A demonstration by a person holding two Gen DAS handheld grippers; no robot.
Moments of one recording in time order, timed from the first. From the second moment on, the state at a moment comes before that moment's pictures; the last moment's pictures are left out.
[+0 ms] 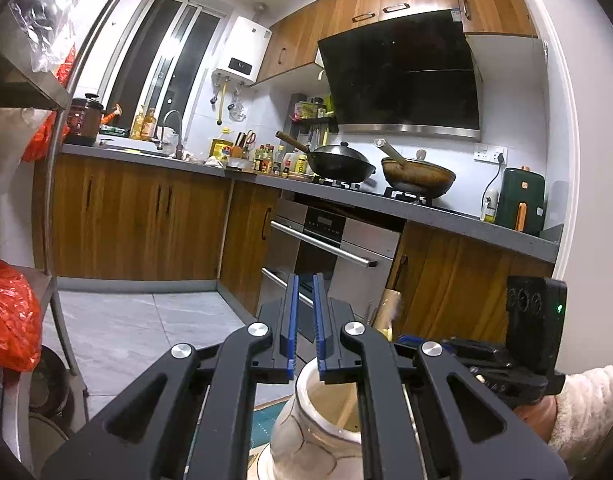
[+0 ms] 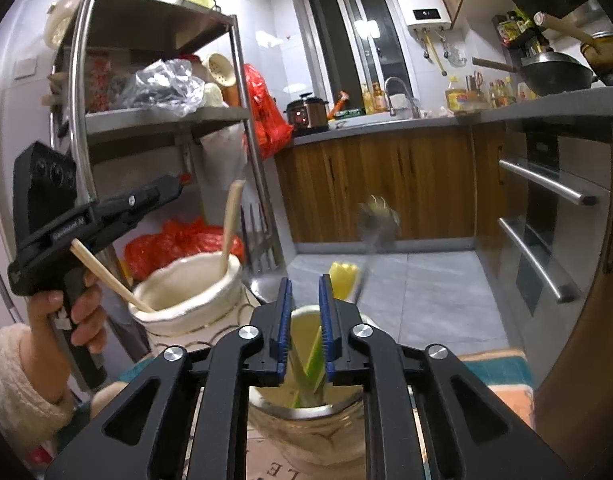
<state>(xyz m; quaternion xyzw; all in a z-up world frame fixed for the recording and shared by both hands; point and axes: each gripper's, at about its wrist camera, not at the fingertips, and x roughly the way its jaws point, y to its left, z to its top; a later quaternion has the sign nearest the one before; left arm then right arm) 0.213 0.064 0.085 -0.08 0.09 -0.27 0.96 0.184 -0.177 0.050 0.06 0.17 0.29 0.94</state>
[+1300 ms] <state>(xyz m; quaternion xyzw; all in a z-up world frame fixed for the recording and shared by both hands) 0.032 -0.008 0.017 -0.03 0.20 -0.14 0.97 0.031 -0.253 -0.003 0.05 0.26 0.13 0.96</state>
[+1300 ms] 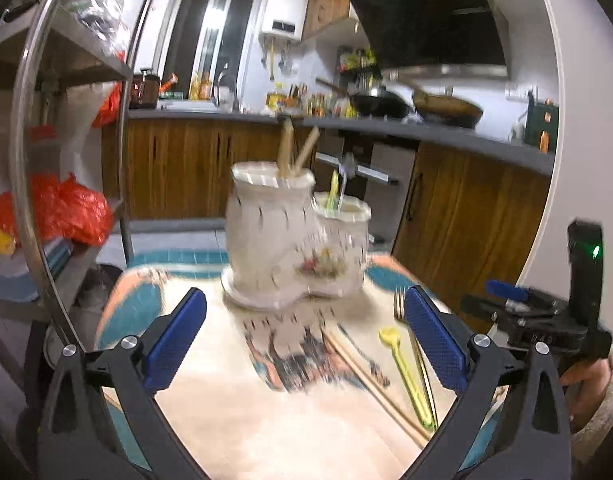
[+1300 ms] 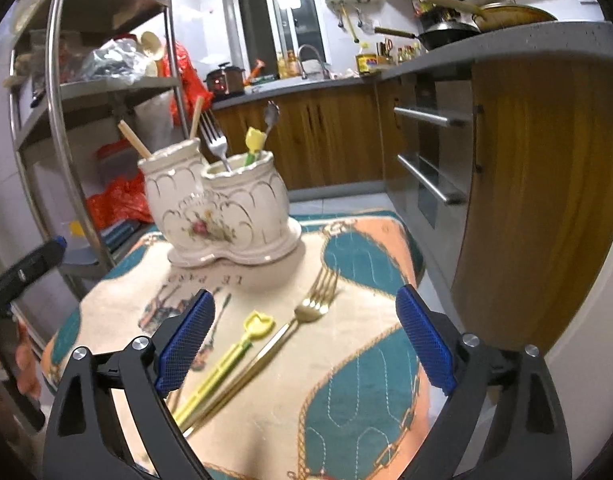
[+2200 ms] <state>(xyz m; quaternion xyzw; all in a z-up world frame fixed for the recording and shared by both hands) 0.057 -0.057 -0.053 0.03 0.36 -0.12 0.93 0.051 -0.239 -0.034 0.02 0.33 0.12 0.94</state>
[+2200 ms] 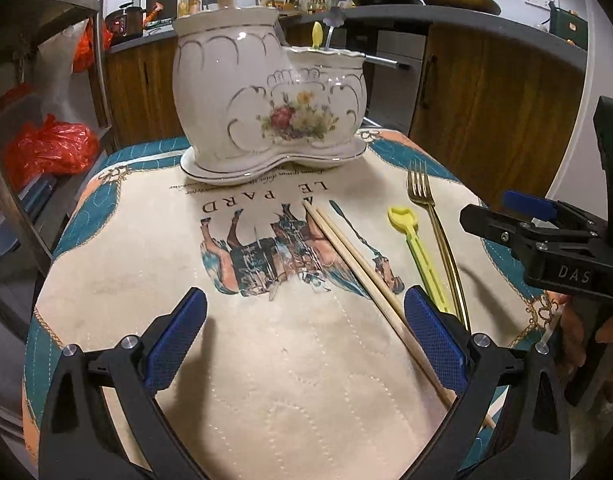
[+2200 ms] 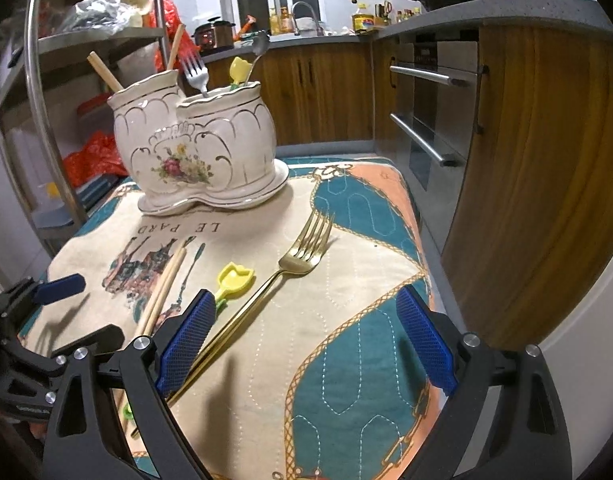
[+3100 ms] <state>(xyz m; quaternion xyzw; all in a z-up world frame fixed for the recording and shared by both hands) 0.051 -0.076 -0.056 0.06 0.37 -0.17 0.91 0.066 -0.225 -0.043 0.07 0.40 0.18 0.90</state>
